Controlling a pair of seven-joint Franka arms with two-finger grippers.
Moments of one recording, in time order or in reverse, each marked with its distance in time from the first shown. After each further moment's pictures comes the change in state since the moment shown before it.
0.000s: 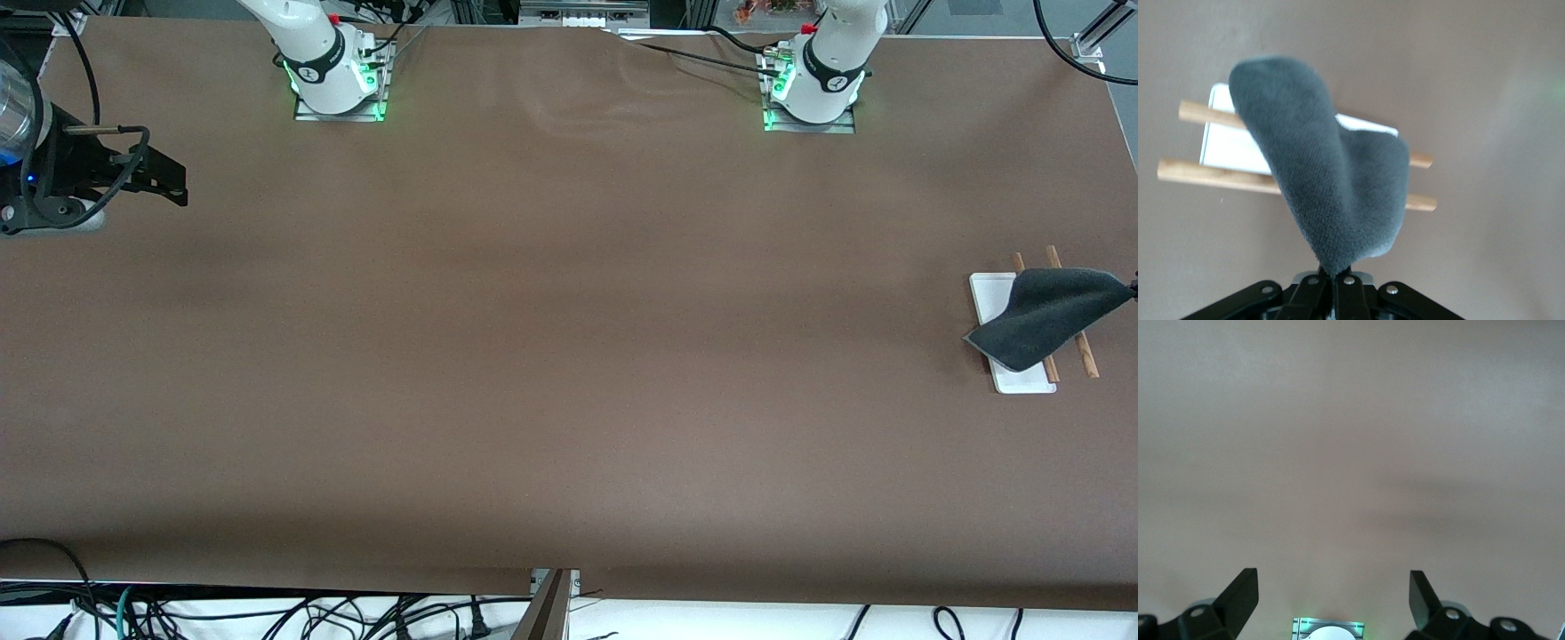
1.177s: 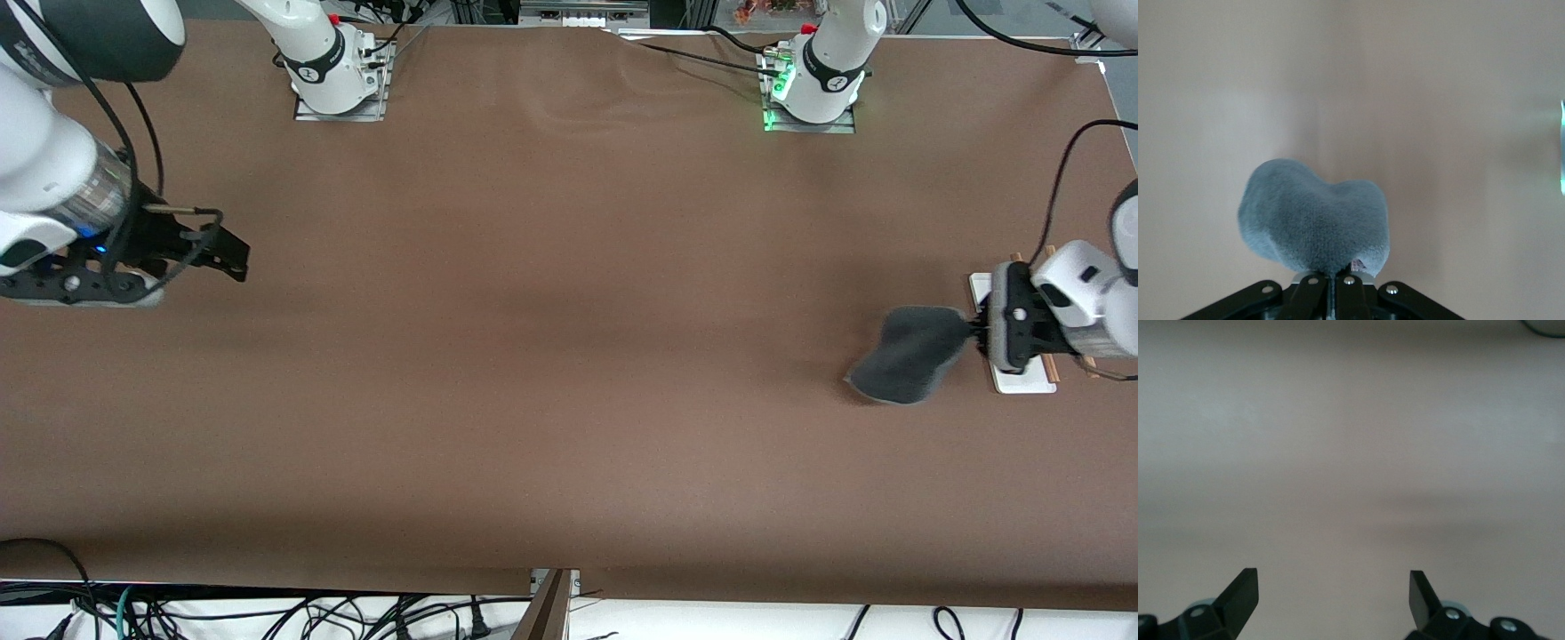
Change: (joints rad) left arm -0.281 -0.115 -0.096 -0.003 -0.202 -0.115 -0.037; right arm 0.062 0.117 0.032 0.085 -0.039 0.151 0.194
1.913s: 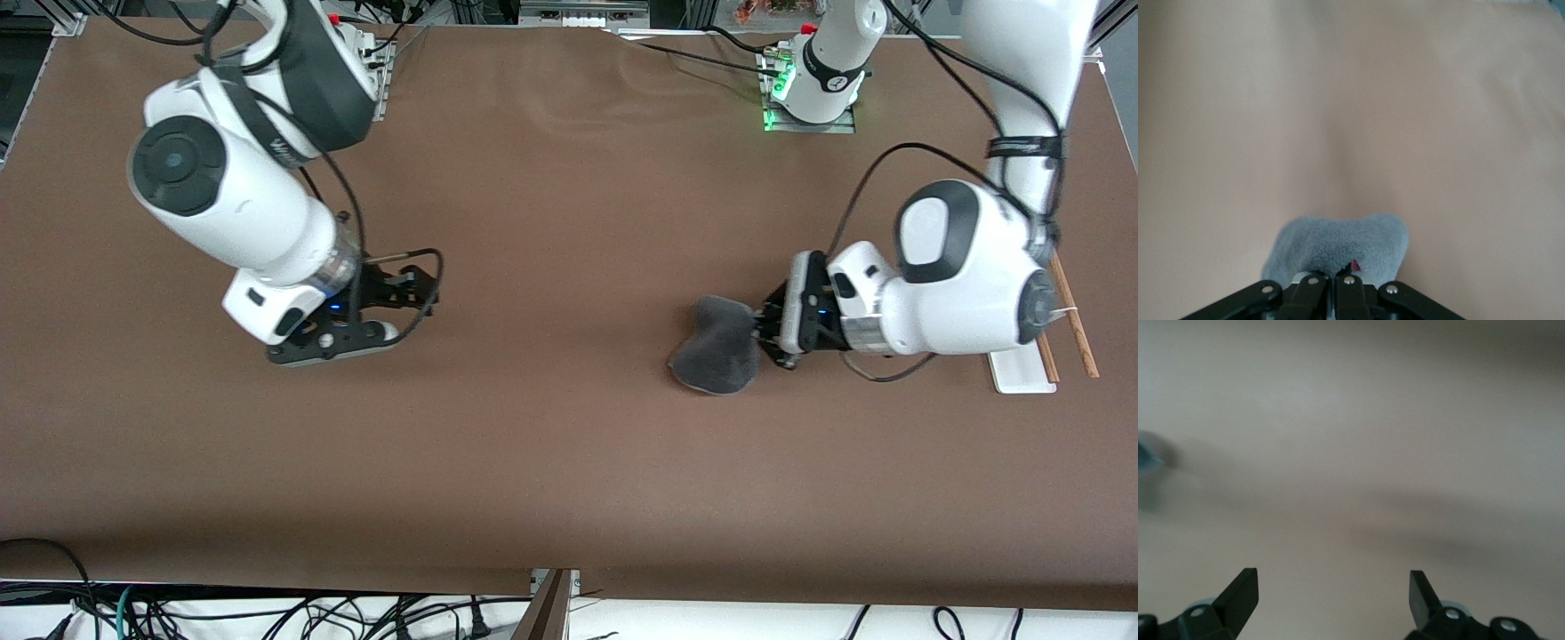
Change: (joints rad) left arm -0.259 -0.001 -0.055 -0.147 -0.472 0.219 0.000; right arm 0.207 0.283 0.025 0.206 0.125 0.096 0.083
